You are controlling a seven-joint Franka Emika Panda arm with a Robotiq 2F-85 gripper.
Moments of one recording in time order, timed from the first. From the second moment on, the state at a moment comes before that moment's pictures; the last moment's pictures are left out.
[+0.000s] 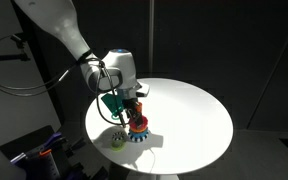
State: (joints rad) arm -0.11 0.24 -0.10 -2.51 0.03 2.83 -0.03
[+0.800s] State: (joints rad) arm -0.12 0.25 -0.08 -2.52 0.03 2.91 -0.04
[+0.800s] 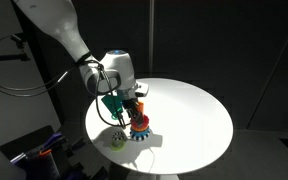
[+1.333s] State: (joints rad) arm -0.12 0.24 -0.08 -2.52 0.04 2.92 -0.04
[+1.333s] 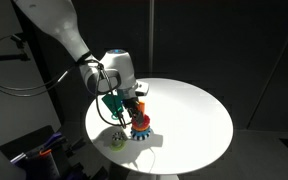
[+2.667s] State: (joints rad) arm -0.13 0.20 -0.07 -2.52 0.06 2.88 -0.04
